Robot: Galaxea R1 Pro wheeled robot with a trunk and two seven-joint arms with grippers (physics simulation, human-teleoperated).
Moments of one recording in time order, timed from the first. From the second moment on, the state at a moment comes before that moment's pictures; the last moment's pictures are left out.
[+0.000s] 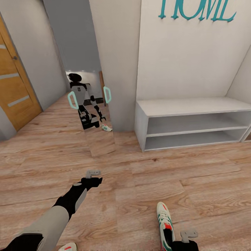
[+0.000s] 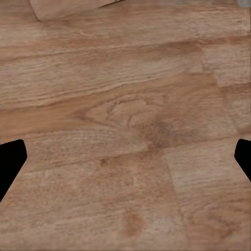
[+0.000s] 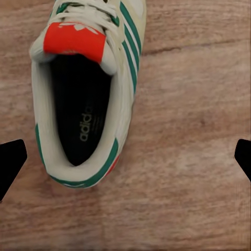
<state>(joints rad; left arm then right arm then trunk) -0.76 -0.03 0.00 -0.42 0.01 0.14 -0.06 -0.32 -0.07 0.00 -0.41 0.00 0.02 -0.01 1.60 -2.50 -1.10</state>
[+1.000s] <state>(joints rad) -0.78 -0.04 0.00 -0.42 0.01 0.16 -0.06 -0.32 -0.07 0.00 -0.42 0.00 0.02 -0.02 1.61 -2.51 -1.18</state>
